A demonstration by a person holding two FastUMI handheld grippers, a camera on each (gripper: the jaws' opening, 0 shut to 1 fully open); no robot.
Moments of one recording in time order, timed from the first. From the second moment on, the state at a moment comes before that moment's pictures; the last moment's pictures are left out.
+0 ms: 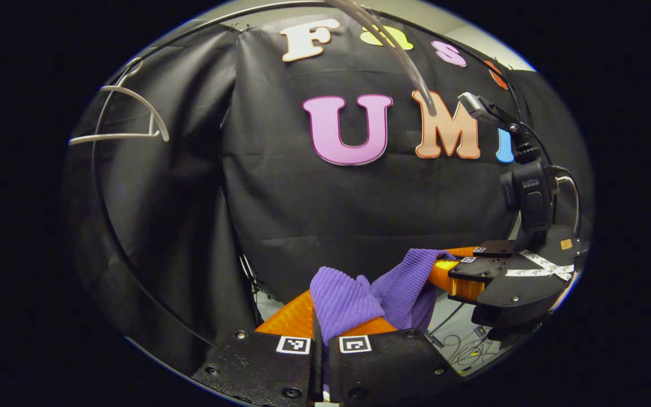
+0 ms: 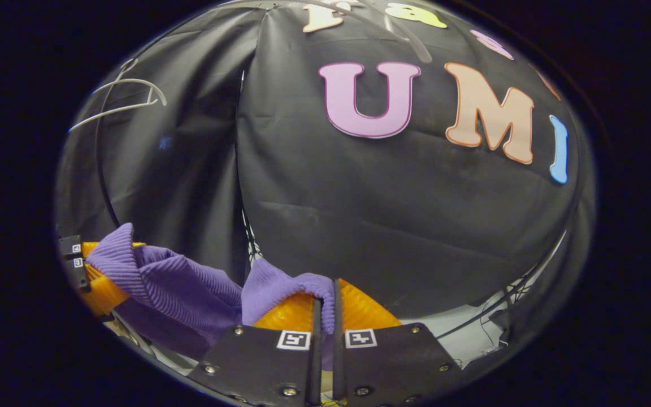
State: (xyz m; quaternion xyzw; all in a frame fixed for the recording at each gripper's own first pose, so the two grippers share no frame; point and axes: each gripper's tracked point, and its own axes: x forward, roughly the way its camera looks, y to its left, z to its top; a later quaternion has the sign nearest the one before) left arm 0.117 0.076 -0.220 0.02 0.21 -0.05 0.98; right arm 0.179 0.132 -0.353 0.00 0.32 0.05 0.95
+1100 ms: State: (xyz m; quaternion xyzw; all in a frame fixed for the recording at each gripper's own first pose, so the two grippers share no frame) left arm 0.110 0.064 -0.268 -0.02 0.38 -0.09 0.92; right arm 0.117 0.132 -0.420 0.02 0.42 0.04 0.91
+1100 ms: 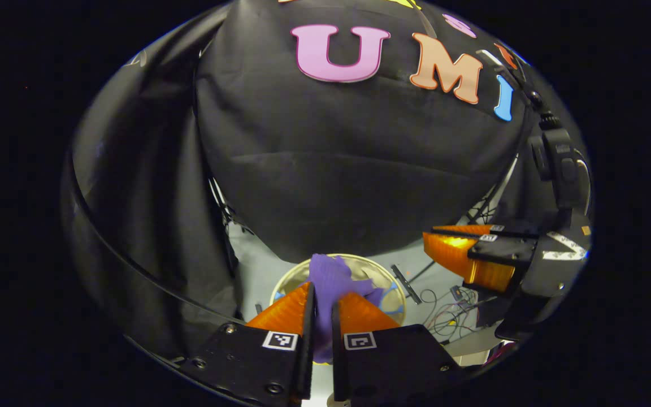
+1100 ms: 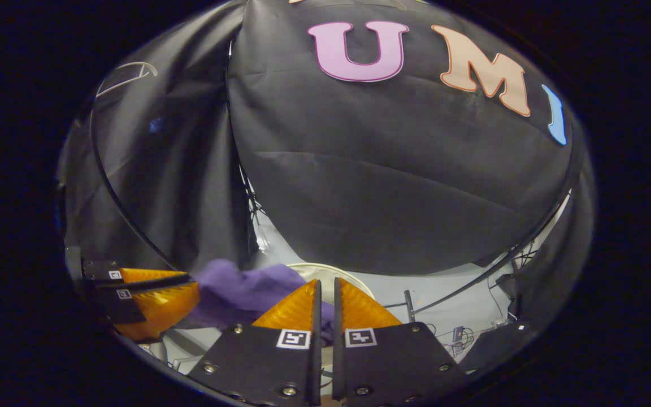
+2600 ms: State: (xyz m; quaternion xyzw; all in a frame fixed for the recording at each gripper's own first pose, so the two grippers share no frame) left arm 0.125 0.063 -0.226 -0.01 0.33 -0.10 0.94; right arm 0.113 0.118 -0.395 0.02 0.39 0.03 0.92
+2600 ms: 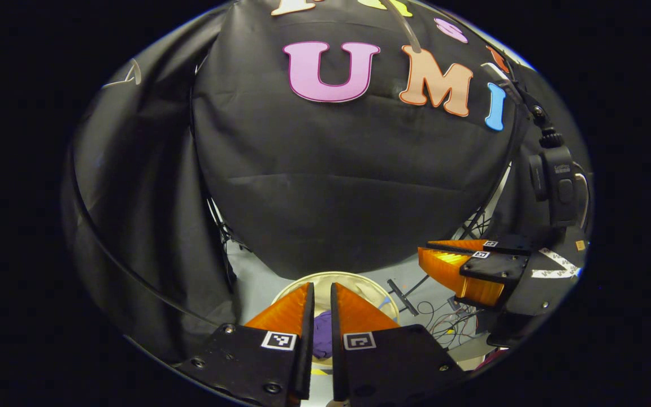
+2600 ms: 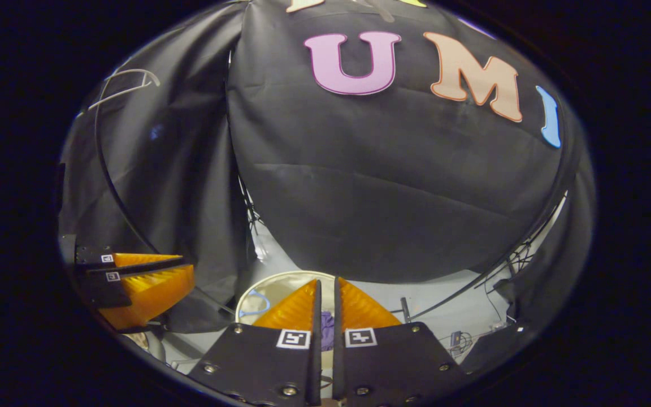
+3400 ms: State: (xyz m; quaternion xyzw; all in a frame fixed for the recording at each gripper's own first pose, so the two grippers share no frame) left arm 0.137 0.025 -0.126 -0.01 0.23 -0.10 0.97; right arm 0.112 0.075 -0.314 0.03 0.30 0.02 0.95
